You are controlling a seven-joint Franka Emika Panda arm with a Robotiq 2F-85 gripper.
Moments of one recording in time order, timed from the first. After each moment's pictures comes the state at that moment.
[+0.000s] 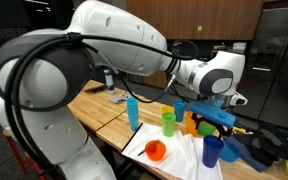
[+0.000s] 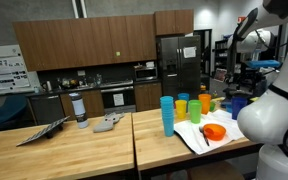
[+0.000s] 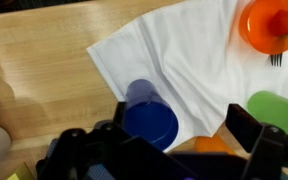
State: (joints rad) arm -0.29 -0.24 -0.39 -2.24 -0.05 2.02 -0.39
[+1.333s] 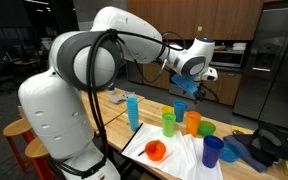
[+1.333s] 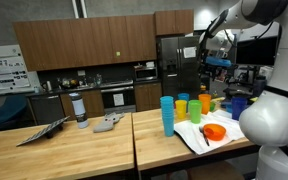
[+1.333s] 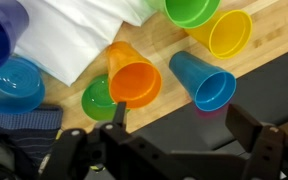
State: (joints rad) arm -0.17 -0.08 -0.22 -2.05 0.27 2.20 0.01
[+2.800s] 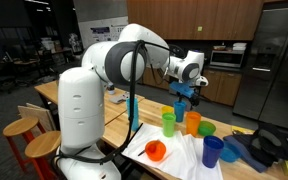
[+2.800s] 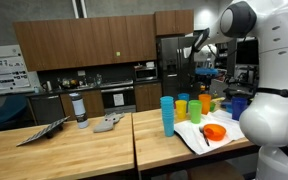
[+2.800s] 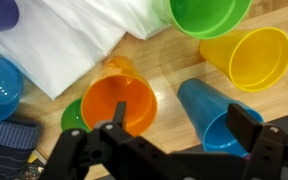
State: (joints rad) arm -0.14 0.18 -0.14 -1.87 0.14 2.12 0.07
